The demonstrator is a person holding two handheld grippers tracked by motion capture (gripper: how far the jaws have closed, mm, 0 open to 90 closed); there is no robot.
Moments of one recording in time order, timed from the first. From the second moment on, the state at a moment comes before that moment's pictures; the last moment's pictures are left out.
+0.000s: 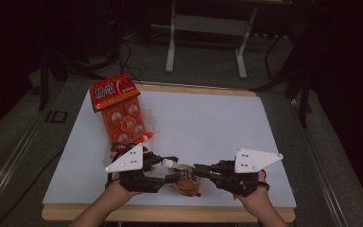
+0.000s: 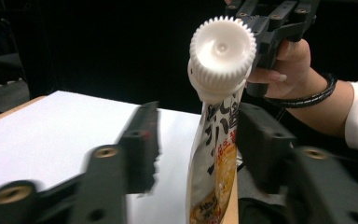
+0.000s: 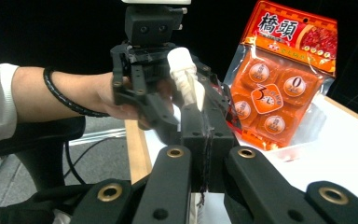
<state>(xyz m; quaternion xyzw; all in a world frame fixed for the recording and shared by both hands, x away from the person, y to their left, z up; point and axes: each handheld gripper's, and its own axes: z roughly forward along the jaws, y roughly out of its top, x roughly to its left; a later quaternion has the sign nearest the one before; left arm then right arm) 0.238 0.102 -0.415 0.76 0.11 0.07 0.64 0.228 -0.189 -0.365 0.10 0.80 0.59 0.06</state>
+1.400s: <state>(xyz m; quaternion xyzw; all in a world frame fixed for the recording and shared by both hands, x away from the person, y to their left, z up) 0.243 0.138 -0.386 0.78 0.10 0.13 0.61 0.256 -0.217 -0.388 0.18 0.78 0.60 0.10</state>
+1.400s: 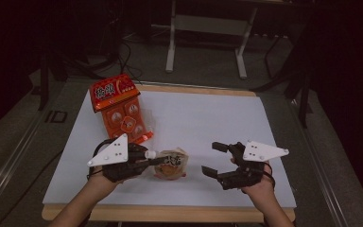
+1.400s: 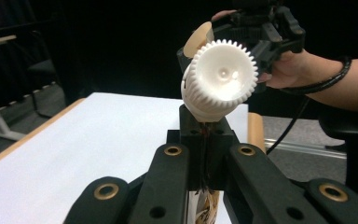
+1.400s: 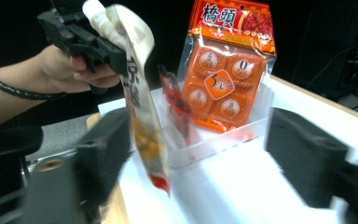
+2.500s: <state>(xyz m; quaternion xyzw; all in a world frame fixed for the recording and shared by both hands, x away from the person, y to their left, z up) 0.266 0.212 -0.398 0.78 0.12 0.17 0.59 0.266 -0.240 -0.420 0.22 0.78 0.58 0.07</state>
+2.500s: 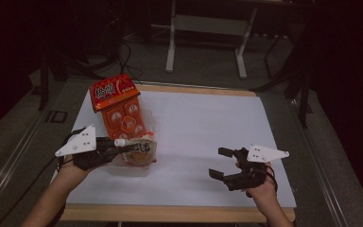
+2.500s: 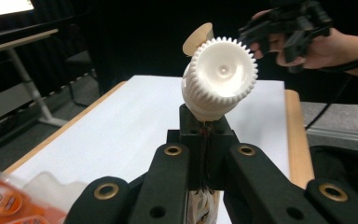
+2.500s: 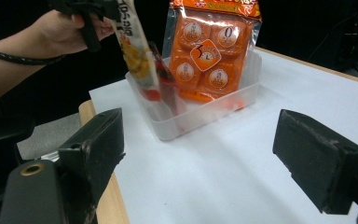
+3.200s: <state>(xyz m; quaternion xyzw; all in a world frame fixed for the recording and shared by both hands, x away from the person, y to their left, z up) 0.276 0.235 -0.436 0.79 0.16 0.15 0.57 0.268 -0.238 -0.424 0.22 0.78 0.59 0.06</state>
